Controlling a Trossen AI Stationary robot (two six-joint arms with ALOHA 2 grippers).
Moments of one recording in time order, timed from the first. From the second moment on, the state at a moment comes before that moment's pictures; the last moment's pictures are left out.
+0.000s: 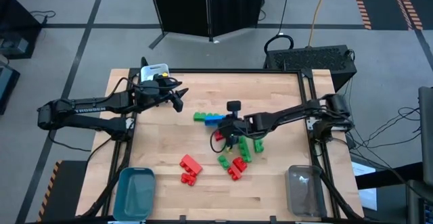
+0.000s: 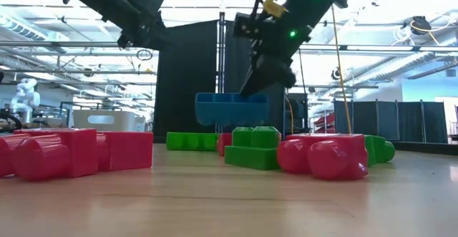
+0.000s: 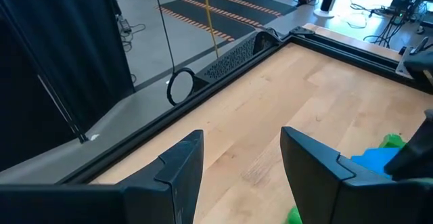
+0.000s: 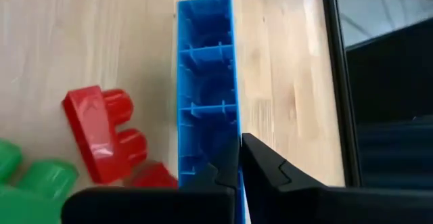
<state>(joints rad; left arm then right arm) 0.26 0.95 0.67 -0.08 -0.37 -0.20 0.10 1.78 1.19 -0.33 0.56 -0.20</state>
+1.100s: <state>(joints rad) 0.26 0.95 0.67 -0.07 -0.37 -0.20 0.54 1.23 1.19 -1.25 0.19 0.92</state>
